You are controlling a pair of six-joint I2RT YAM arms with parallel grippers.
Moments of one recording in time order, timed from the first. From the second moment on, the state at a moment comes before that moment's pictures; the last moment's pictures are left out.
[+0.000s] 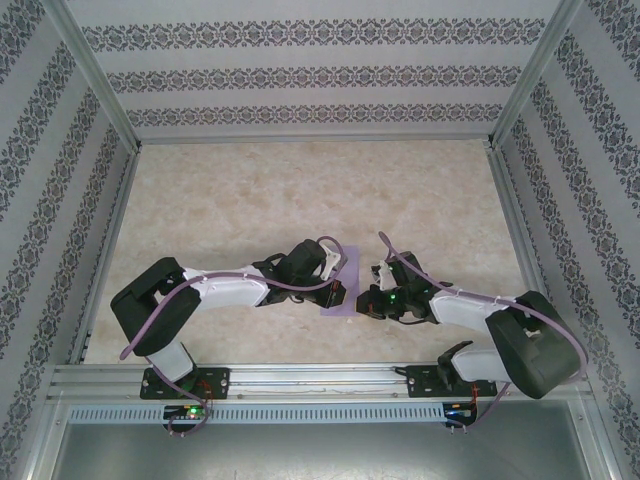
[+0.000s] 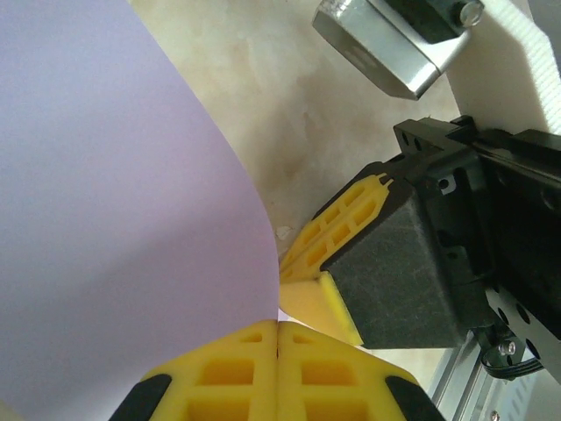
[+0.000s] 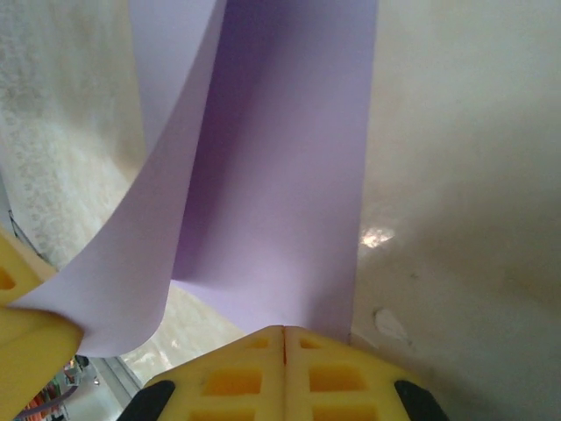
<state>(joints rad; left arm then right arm) -0.86 1.66 0.83 0.03 0.39 -0.55 0.50 1.31 0.33 -0.01 -0.61 0.76</state>
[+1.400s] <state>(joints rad) -0.73 1.79 0.97 -0.19 0.50 -0.37 0.50 1.35 0.44 -0.21 -0.54 0.65</state>
